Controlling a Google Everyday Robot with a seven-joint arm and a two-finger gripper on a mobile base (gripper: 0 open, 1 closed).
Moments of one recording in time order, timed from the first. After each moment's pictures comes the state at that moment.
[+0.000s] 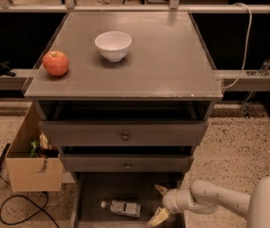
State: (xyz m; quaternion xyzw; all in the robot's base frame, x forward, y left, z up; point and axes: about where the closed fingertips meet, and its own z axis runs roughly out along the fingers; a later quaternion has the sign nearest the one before) arm 0.468 -0.084 0.238 -0.52 0.74 0.32 0.30
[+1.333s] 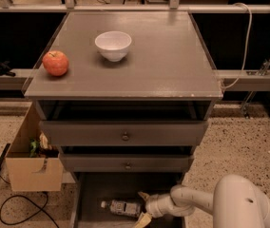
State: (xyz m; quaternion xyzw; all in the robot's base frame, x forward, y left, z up) arm 0.468 -0.008 0.148 -0.52 0.72 0.36 0.28
